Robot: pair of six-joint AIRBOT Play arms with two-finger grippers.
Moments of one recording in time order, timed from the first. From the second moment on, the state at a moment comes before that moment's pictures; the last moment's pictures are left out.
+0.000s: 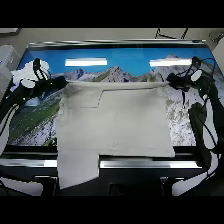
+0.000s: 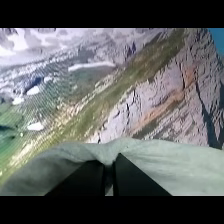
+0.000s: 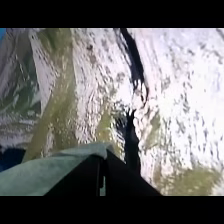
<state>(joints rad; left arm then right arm) 0.05 -1.68 1.39 0.74 -0.58 -1.20 -0.18 -1.80 1.63 -1.29 0.79 1.73</state>
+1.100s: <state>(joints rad) 0.06 -1.57 1.15 1.07 -1.06 -1.43 -0.22 -1.70 1.41 -1.35 1.30 1.60</state>
